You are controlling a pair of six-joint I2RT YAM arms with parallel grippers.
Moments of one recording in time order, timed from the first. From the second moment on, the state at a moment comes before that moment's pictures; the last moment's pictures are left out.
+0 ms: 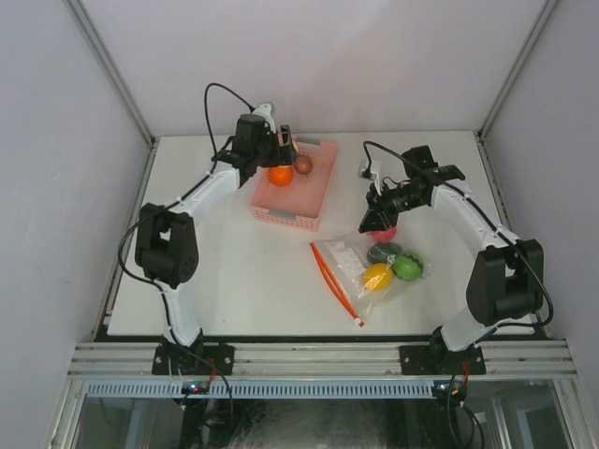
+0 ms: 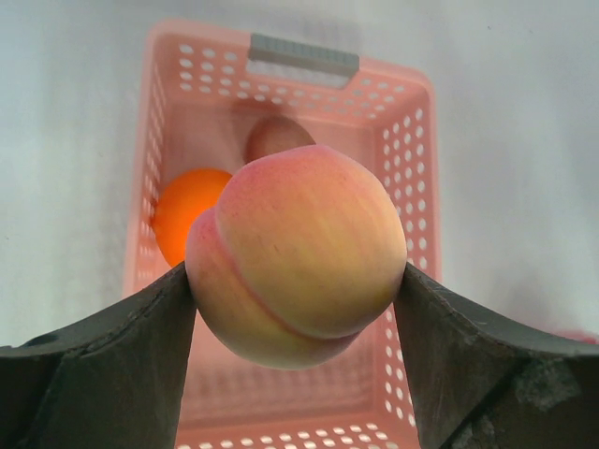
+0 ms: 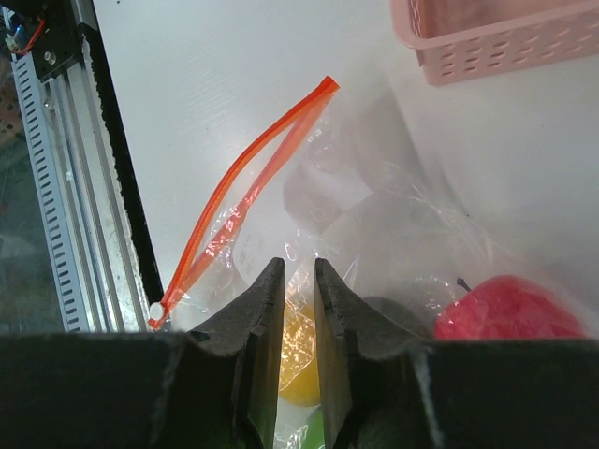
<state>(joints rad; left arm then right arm) -0.38 1.91 1.58 -0.18 0.05 -0.36 0.20 1.58 1.30 -0.93 -0.93 -0.66</state>
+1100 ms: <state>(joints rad) -0.38 2.28 2.03 -0.37 -0.09 -0.11 0.20 1.58 1.30 -0.92 -0.93 -0.67</state>
